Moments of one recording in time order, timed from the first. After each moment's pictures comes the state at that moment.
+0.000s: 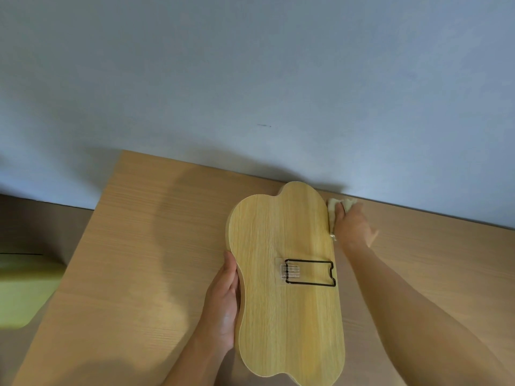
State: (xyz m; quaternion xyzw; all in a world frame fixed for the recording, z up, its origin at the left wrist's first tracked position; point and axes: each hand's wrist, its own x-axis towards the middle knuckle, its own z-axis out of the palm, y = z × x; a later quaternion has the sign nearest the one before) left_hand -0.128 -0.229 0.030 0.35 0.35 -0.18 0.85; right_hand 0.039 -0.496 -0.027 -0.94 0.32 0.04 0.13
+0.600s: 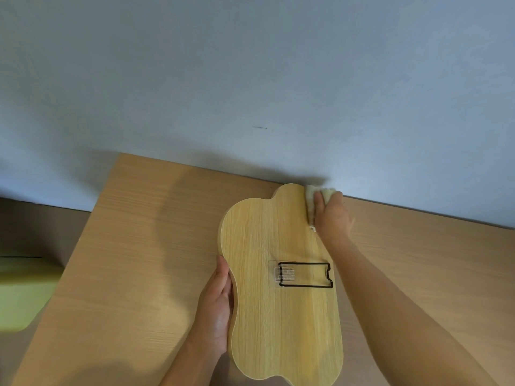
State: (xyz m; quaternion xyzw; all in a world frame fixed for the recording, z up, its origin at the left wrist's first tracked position) left_hand -0.129 -0.227 0.022 0.36 0.36 -0.18 0.84; right_hand 0.050 -0.460 -0.025 -0.95 0.23 0.02 0.22
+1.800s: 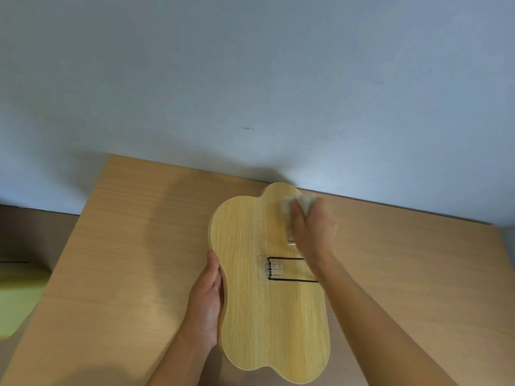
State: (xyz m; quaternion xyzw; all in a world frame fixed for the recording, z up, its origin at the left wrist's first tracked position) left_hand -0.128 -0.226 0.017 0.35 0.35 -0.18 0.85; right_hand -0.005 -0.426 0.023 -0.94 0.17 -0.02 0.30
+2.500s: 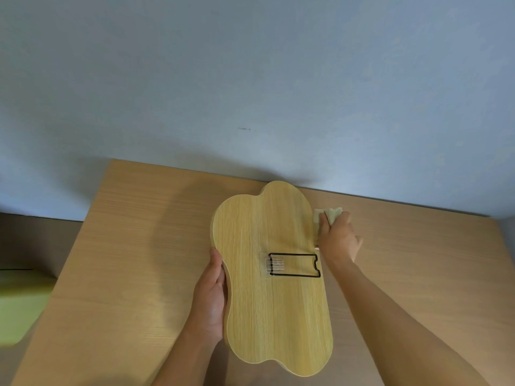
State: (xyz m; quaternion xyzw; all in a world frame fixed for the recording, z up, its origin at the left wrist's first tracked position) left_hand -0.130 -0.229 0.030 0.35 0.35 -0.19 0.85; right_hand -0.016 -0.487 -0.010 -0.94 0.28 -0.01 0.17
